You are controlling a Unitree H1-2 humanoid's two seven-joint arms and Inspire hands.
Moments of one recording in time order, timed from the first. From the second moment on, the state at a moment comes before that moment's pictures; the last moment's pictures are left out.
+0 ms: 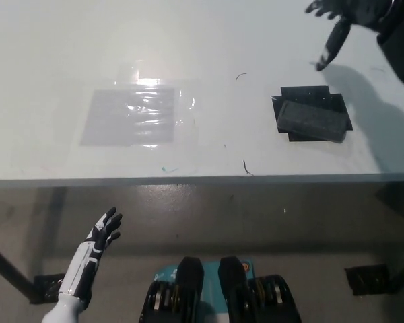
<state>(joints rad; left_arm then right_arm) -0.06 0.17 -0.01 0.25 0.02 -0.35 -0.09 -1.52 -0.31 0.66 1.37 -0.43 0.16 0.54</state>
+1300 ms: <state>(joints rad) -0.07 0.18 -0.01 0.23 0.02 -0.42 -0.12 -1.49 -0.25 0.66 1.44 -0.51 0.22 0.62</state>
